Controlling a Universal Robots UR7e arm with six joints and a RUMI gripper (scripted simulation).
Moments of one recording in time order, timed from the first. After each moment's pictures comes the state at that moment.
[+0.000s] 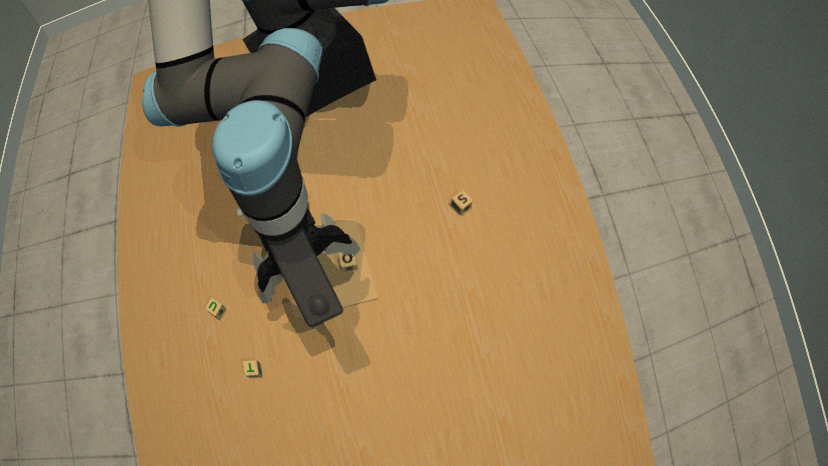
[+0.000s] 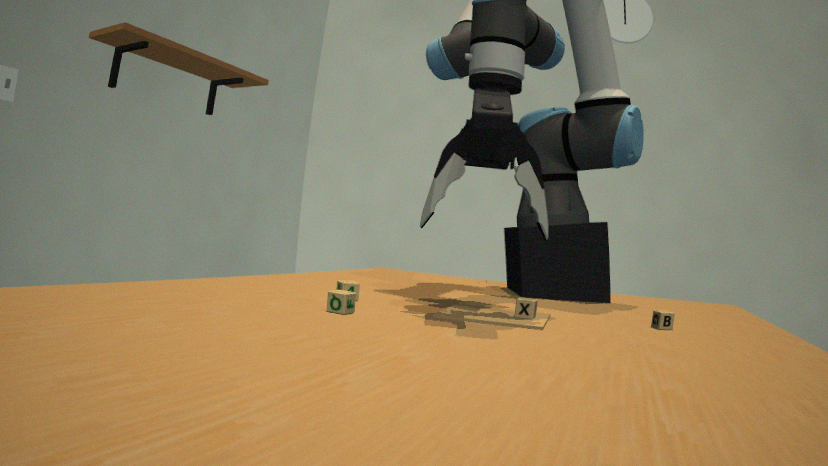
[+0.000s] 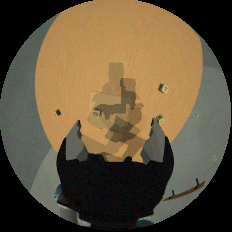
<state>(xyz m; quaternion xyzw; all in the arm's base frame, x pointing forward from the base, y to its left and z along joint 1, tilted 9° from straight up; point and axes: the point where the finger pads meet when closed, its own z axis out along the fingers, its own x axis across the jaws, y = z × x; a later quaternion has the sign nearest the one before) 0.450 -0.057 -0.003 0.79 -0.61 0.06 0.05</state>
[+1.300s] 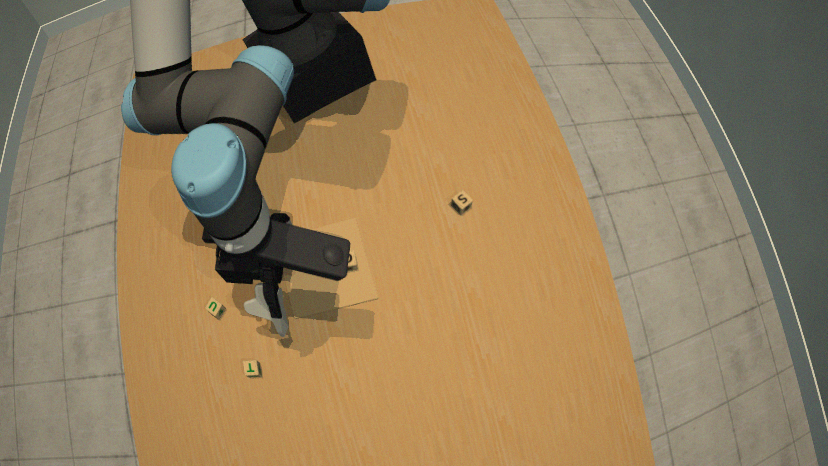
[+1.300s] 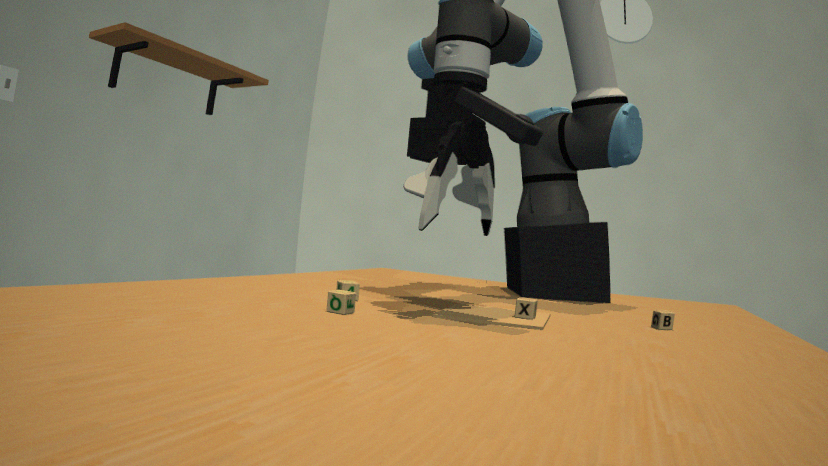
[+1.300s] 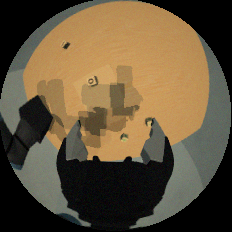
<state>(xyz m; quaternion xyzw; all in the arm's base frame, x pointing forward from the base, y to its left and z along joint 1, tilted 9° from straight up) 0.447 -0.092 0.000 0.99 -0.15 0.03 0.07</state>
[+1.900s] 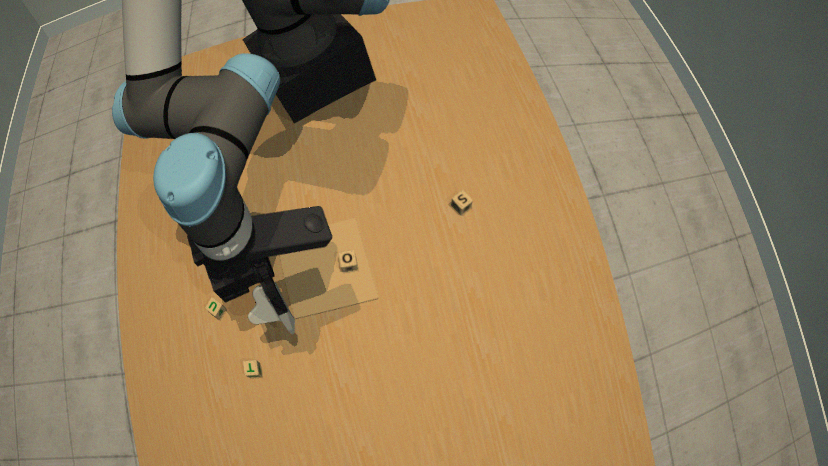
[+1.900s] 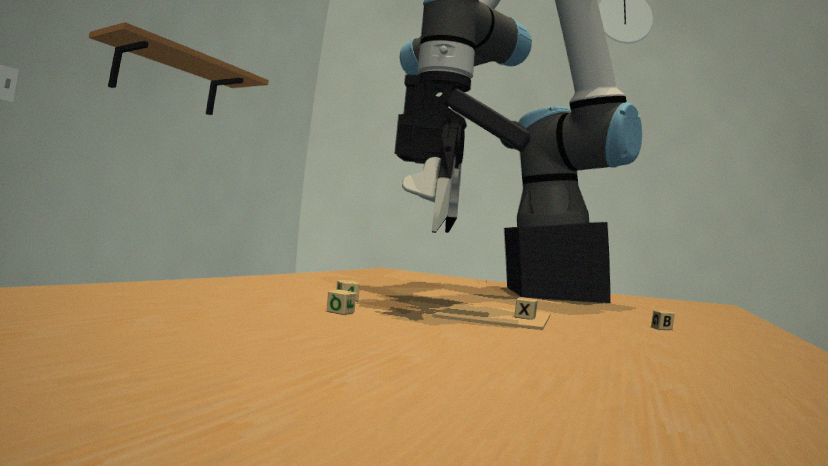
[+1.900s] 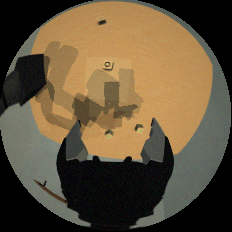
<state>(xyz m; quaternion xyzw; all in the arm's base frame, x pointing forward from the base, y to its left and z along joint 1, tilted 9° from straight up) 0.441 -0.113 0.002 0.99 0.08 0.02 0.08</state>
